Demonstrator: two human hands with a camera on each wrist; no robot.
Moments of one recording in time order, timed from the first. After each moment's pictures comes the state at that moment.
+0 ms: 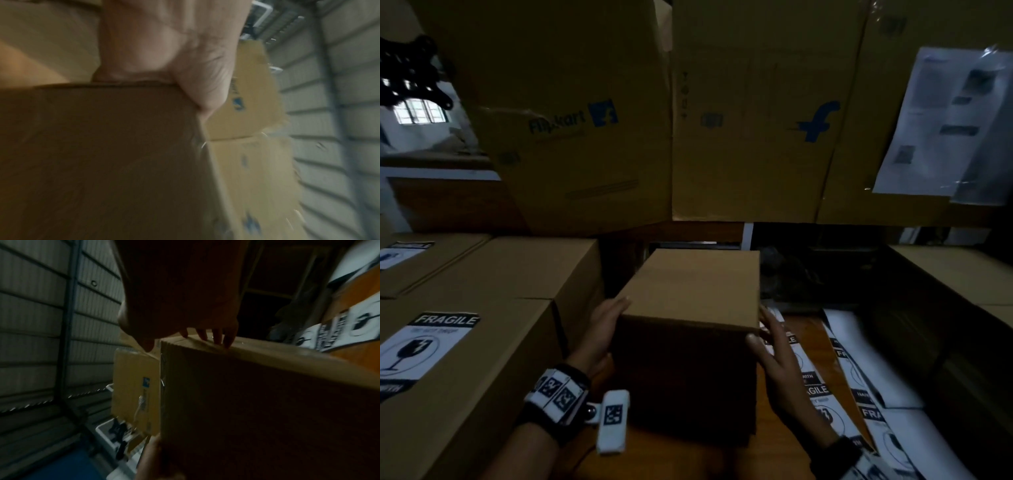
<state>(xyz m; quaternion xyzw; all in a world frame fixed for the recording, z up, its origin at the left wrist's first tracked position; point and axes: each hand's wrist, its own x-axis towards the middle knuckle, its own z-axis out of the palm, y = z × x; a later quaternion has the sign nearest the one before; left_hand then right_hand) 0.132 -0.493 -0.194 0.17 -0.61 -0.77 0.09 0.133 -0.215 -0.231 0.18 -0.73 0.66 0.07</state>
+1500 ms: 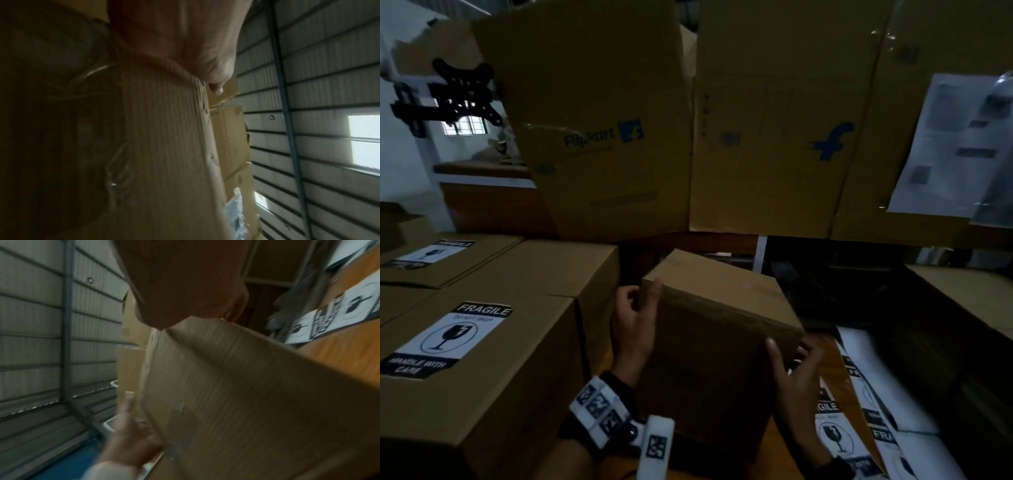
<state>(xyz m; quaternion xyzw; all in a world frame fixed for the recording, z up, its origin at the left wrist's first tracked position) 0.161 -0.440 -0.166 0.18 -0.69 -0.62 0.32 0.149 -0.221 -0.231 0.01 -0.71 0.67 0.19</state>
